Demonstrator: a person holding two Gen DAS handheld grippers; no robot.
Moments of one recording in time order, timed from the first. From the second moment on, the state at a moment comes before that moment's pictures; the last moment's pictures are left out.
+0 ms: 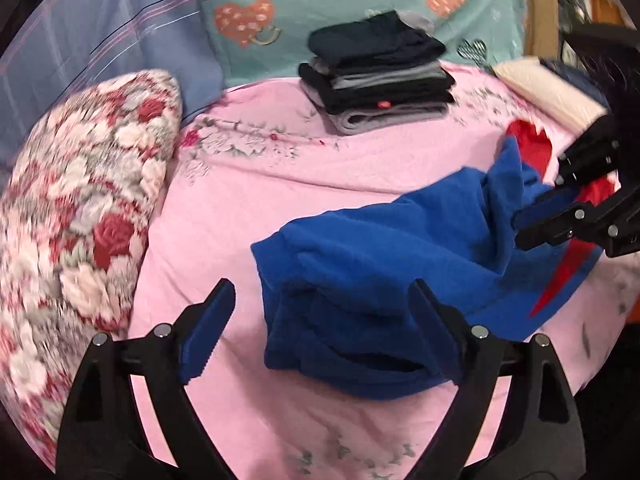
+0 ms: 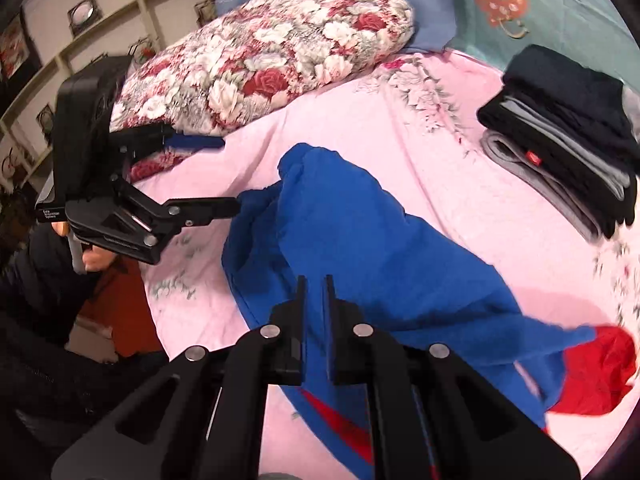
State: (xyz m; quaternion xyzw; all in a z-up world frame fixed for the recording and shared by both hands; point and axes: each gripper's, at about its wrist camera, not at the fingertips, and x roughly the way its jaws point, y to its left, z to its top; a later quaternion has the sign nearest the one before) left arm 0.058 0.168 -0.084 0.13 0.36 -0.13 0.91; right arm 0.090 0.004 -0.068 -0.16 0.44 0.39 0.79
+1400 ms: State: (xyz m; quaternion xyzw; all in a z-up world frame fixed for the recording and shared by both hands) left arm 0.065 0.218 -0.137 -0.11 0.48 -0.15 0.86; right arm 0.067 0.040 -0.130 -0.22 0.50 0.41 0.73
